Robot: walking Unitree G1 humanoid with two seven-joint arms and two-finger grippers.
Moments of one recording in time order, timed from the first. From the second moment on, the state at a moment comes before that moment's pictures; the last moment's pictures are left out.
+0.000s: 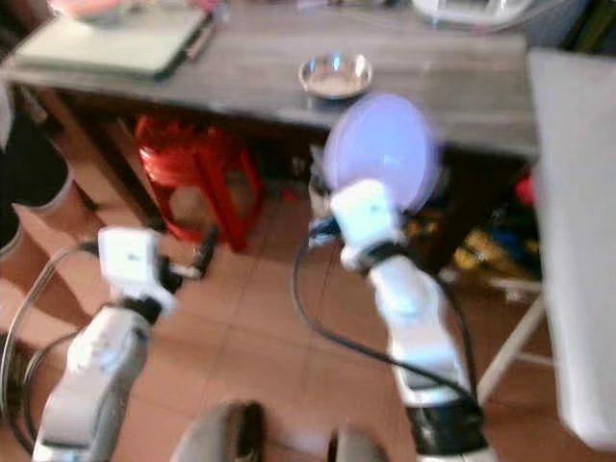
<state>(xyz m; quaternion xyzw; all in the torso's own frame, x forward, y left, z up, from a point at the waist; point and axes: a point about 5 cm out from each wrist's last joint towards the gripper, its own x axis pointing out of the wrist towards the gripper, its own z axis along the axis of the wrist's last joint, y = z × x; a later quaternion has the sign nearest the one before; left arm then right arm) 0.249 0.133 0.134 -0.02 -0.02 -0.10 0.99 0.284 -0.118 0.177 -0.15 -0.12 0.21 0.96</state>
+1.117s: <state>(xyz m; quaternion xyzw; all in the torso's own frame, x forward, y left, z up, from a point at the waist) 0.243 0.122 0.136 0.01 -0.04 -0.12 0.99 0.300 -0.128 0.196 -0.20 -0.16 0.17 0.95</state>
